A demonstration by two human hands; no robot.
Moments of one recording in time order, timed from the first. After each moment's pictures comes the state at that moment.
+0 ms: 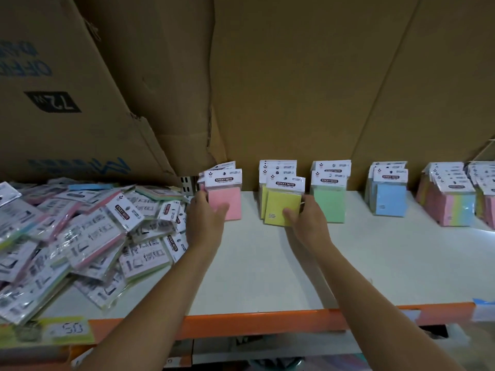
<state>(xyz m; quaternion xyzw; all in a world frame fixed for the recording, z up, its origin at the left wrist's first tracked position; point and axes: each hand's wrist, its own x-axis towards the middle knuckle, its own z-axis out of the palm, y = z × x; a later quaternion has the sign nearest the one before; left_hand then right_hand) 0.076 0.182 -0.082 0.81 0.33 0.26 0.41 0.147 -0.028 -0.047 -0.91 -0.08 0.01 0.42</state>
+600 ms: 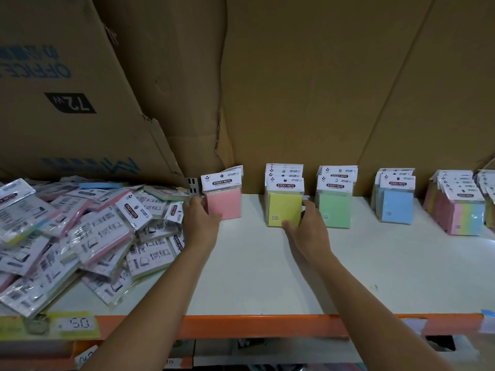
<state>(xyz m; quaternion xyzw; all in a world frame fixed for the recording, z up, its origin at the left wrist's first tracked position) 0.068 0.197 -0.078 0.78 0.37 0.24 0.44 0.136 -0.023 -0.055 -0.93 -0.09 0.01 0.37</state>
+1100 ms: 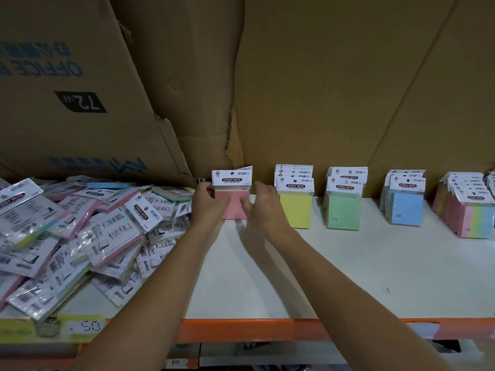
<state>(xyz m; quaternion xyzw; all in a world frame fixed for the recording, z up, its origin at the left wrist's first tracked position) 0.077 0.208 -0.033 0.70 0.33 0.22 0.59 0.119 0.085 -0.016 -0.90 -0.24 0.02 0.35</state>
